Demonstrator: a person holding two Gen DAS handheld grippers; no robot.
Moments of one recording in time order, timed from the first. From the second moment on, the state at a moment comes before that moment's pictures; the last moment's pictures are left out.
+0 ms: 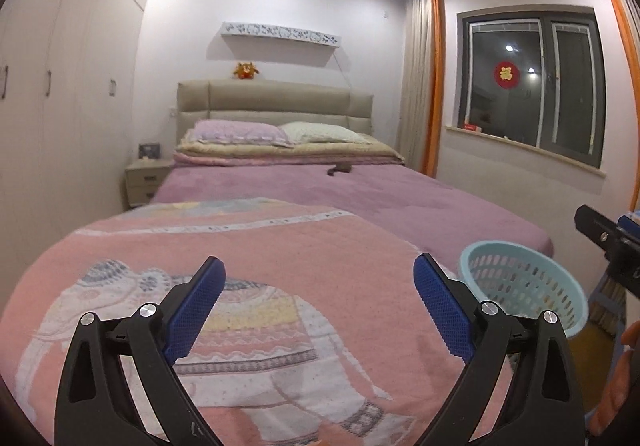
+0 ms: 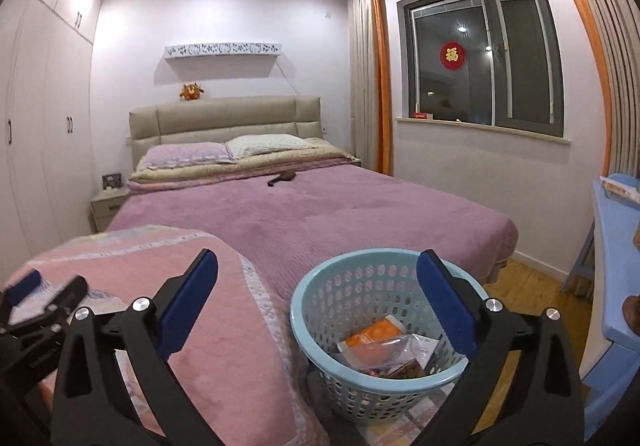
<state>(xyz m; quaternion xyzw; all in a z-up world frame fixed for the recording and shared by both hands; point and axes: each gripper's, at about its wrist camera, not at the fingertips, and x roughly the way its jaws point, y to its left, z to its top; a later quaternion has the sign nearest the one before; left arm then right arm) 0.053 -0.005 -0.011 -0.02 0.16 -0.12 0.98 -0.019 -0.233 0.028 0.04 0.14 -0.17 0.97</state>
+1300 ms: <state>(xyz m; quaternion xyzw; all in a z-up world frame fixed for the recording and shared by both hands) 0.060 -0.014 -0.018 -0.02 0.19 -0.14 0.97 -0.013 -0.252 0.022 0.06 0.17 -0.19 0.97</state>
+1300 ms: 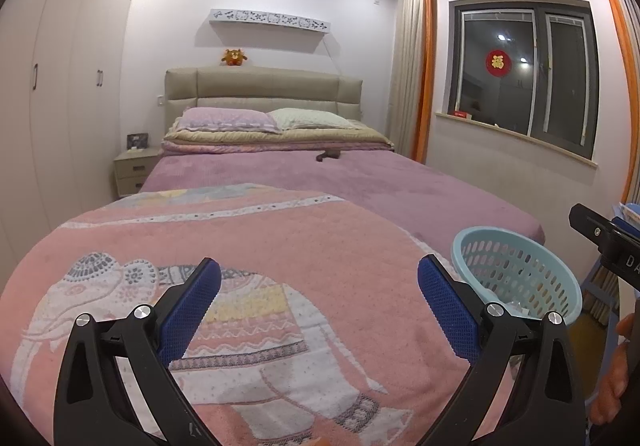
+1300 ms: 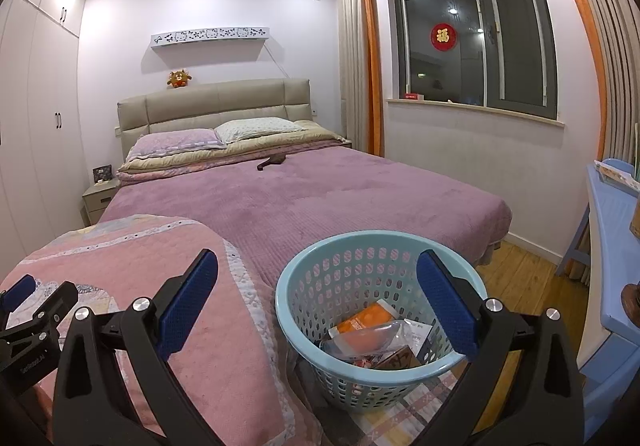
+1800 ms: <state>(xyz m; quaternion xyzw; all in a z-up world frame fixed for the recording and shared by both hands) 0.058 -0.013 -0.015 -0.03 0.19 -0.14 0.97 -0.011 -0.254 0.018 0.06 0.17 -0.19 0.96</state>
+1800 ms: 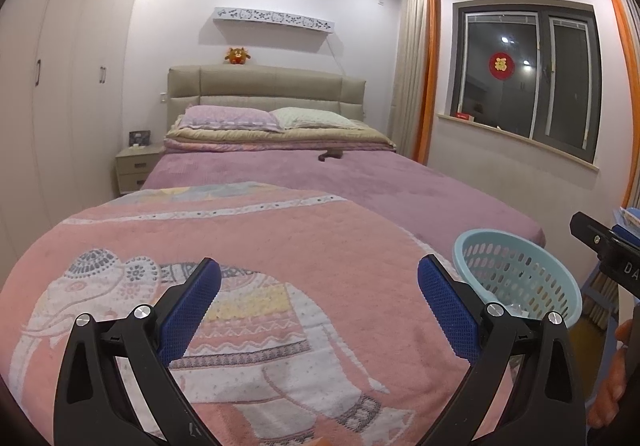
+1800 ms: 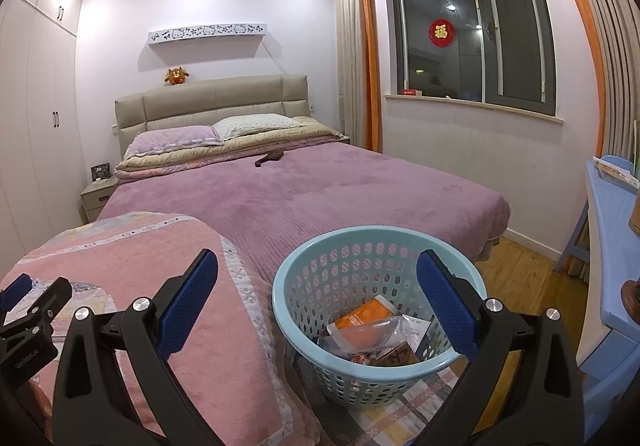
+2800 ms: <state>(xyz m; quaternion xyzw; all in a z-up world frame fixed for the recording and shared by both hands) 0.056 -0.014 -0.014 -0.03 0.19 -0.14 0.97 -0.009 -0.253 0.021 0.05 0.17 -0.19 0.96</state>
